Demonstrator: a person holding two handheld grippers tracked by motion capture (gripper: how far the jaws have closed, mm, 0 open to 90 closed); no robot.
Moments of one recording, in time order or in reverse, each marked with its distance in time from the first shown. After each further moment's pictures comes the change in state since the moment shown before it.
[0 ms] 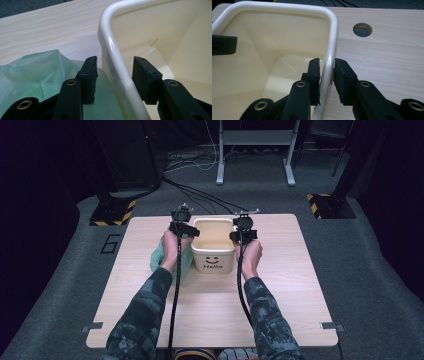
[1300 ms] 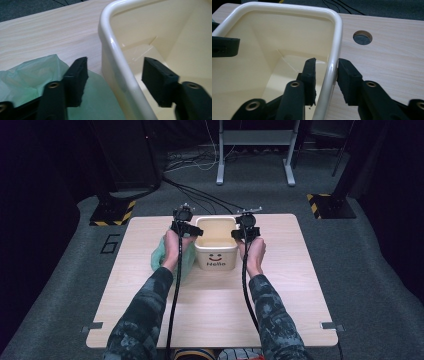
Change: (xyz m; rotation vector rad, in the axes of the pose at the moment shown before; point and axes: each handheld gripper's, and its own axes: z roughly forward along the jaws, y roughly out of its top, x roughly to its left) left arm 0.001 0.003 0.004 -0.030 -0.026 -0.007; right arm -0.014 0.005 0.006 -0.031 0.035 -0.063
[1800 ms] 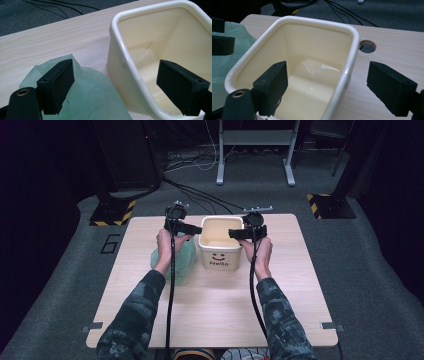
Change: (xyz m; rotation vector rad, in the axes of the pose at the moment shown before) left arm -0.001 -0.002 -0.038 -0.074 -0.026 0.034; right arm -0.012 0.000 -0.032 -0.070 0.100 -0.019
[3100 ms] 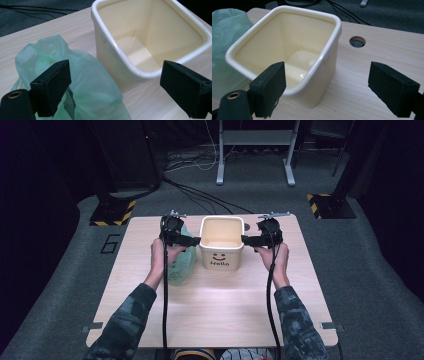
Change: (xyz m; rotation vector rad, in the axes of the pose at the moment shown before) left arm -0.012 -0.035 -0.034 -0.034 -0.060 0.094; right arm -0.030 -0.020 -0.035 -0.010 0.034 -0.068
